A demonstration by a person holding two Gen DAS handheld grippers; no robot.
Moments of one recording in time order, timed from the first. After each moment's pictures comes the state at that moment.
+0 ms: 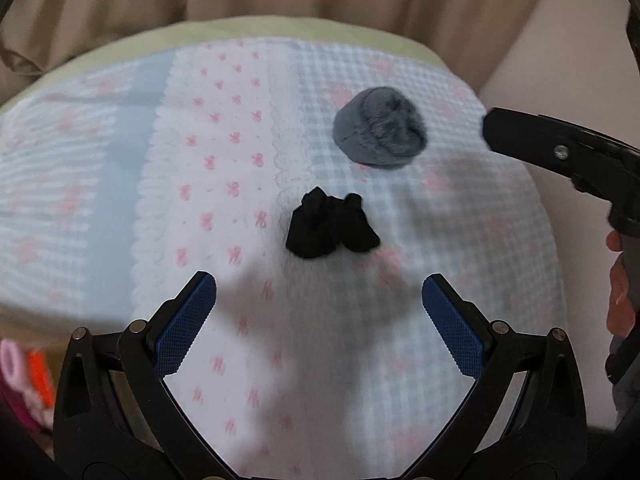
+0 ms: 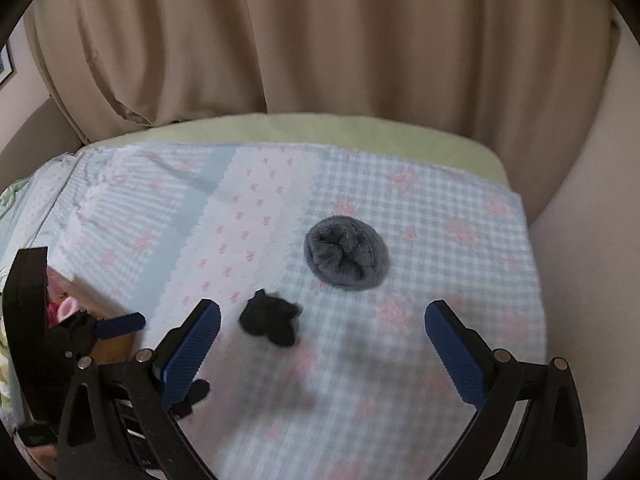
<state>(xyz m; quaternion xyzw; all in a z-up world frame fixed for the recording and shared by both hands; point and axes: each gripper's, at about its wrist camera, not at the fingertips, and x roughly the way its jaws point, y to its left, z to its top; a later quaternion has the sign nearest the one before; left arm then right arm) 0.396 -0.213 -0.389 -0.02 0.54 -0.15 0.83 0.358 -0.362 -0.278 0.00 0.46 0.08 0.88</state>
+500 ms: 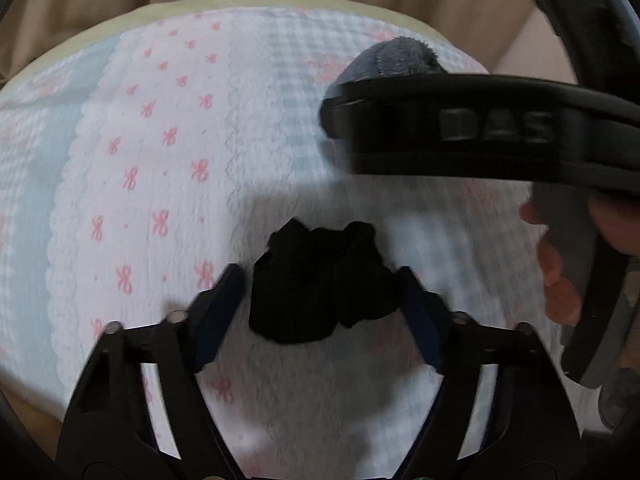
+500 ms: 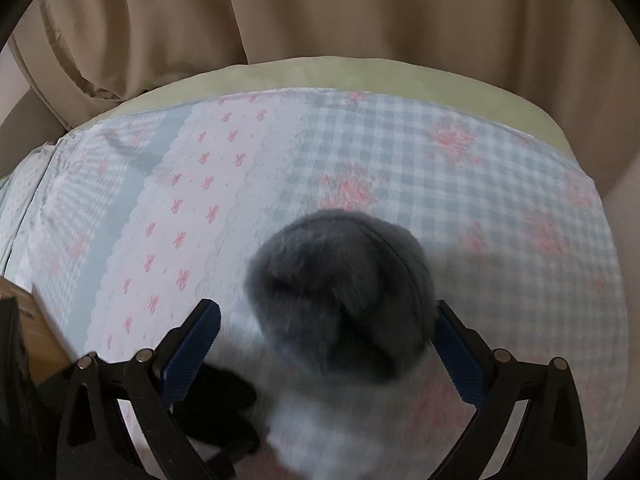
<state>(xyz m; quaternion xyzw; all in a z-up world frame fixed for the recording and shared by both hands) 0.447 -0.250 -0.460 0.00 0.53 -0.18 0.83 0.472 -0.355 -0.400 0.01 0.50 0.09 0.86</state>
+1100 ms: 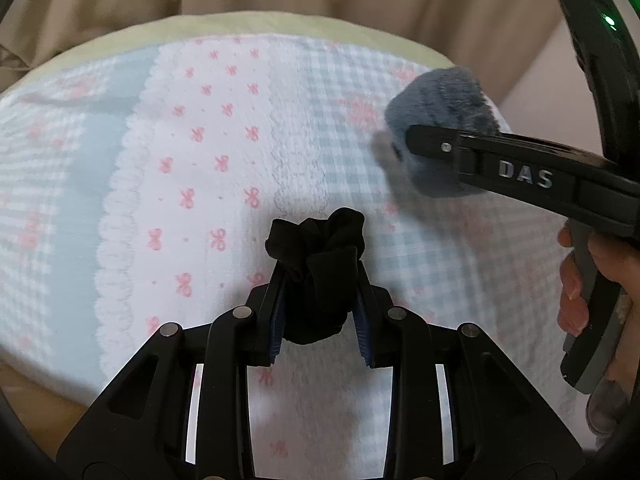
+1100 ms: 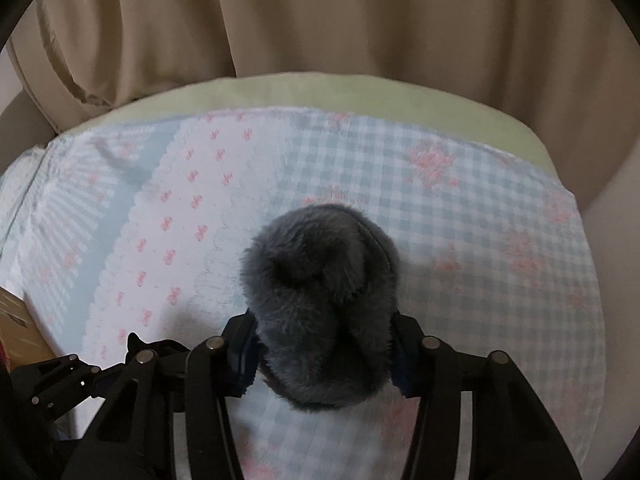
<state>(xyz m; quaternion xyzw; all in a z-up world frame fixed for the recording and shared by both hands) 0.449 -0.217 -0.416 -0.03 0.52 -0.15 0.84 0.474 -0.361 -0.383 -0.01 0.49 0.07 0.87</state>
